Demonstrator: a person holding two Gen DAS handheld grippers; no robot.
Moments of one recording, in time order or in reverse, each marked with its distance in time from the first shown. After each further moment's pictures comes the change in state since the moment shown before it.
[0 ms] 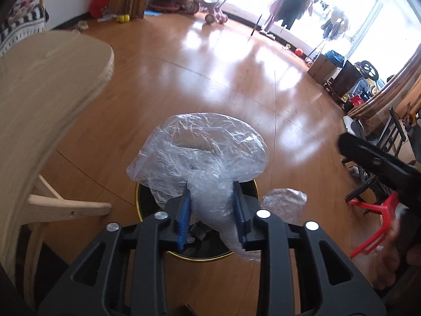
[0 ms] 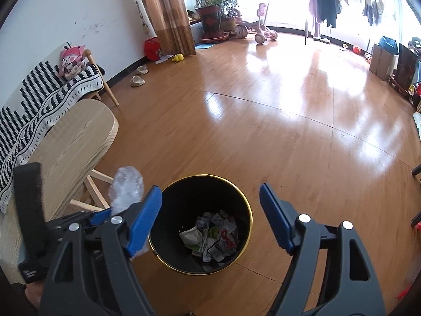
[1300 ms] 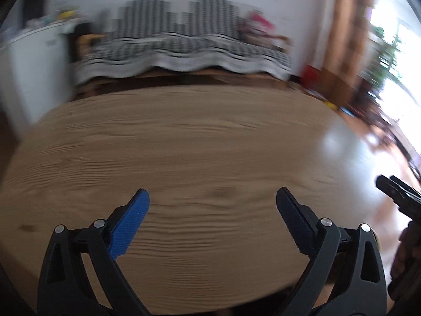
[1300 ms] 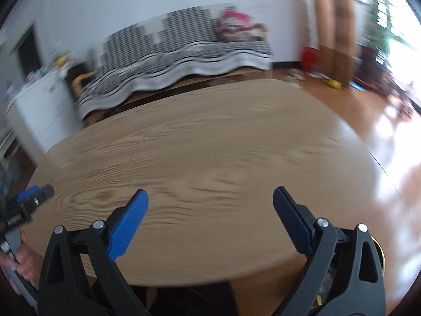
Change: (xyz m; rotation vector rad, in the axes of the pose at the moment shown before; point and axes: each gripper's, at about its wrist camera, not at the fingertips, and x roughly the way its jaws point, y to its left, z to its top) left arm -0.414 0.231 -0.238 -0.698 -0.438 0.853; right arm -0.035 0.414 -0.065 -0.635 0.019 0.559
